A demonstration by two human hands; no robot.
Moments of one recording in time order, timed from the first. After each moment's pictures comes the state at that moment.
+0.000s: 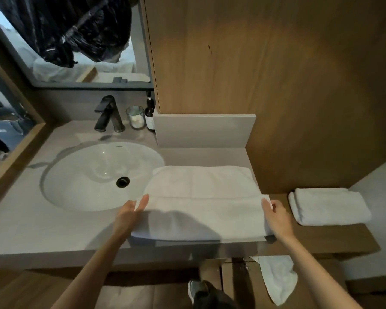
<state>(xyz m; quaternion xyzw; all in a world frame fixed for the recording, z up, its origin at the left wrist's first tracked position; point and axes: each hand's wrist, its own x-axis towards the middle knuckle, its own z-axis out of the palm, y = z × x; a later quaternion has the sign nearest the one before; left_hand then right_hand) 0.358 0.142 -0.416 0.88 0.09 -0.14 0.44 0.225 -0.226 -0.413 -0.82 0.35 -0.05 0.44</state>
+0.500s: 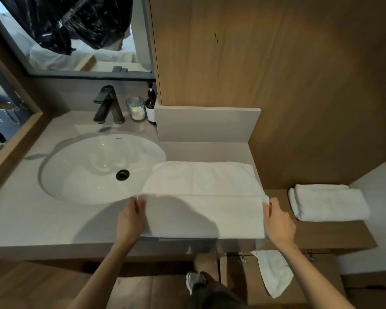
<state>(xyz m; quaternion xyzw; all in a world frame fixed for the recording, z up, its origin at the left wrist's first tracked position) 0.334 0.142 -0.436 0.92 0.04 -0.04 0.39 0.218 -0.219 -0.432 -0.92 0.34 -0.02 0.18</state>
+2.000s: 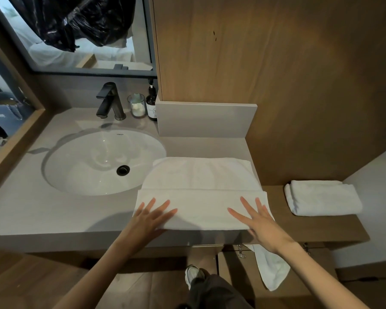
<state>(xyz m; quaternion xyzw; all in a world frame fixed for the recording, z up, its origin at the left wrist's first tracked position) 0.304 0.158 -0.441 0.89 -0.45 -0.05 0.01 0.184 -0.199 -0.424 -0.98 -0.01 0.18 0.06</state>
